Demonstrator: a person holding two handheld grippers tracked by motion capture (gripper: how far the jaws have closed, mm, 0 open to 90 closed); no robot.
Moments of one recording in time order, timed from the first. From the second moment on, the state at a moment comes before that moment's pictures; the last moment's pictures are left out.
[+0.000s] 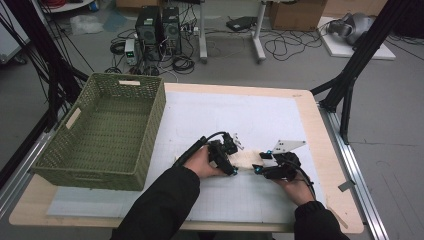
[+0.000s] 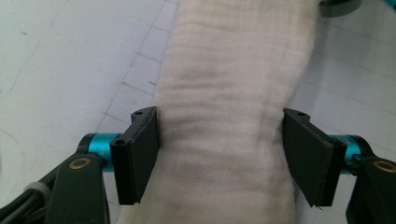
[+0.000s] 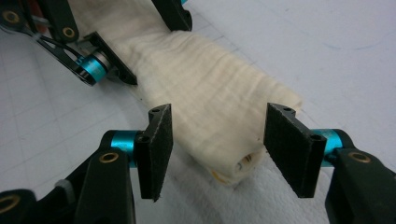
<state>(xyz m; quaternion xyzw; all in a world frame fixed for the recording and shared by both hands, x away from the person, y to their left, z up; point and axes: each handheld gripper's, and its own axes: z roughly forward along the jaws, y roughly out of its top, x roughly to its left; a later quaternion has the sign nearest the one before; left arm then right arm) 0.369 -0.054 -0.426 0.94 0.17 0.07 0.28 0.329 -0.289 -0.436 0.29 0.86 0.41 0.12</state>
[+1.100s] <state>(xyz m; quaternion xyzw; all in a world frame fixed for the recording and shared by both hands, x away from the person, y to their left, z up) 0.375 -0.046 -0.423 0.92 0.23 0.10 0.29 0.282 -0.352 -0.431 0.36 0.82 0.42 0.15</state>
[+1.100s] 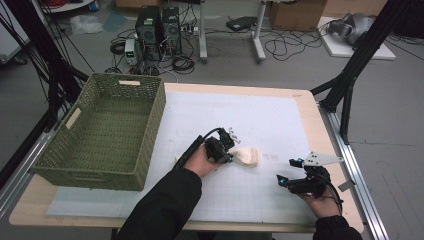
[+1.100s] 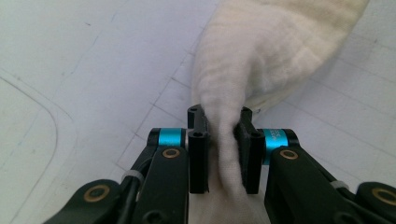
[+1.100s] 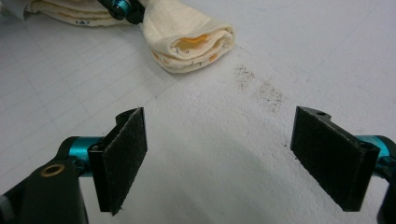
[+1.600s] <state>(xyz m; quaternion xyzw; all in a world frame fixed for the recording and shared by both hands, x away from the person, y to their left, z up) 0.376 -0.042 -0.423 0.92 0.25 0.08 0.30 0.284 -0.352 -0.431 0.36 0.81 0.43 0.16</state>
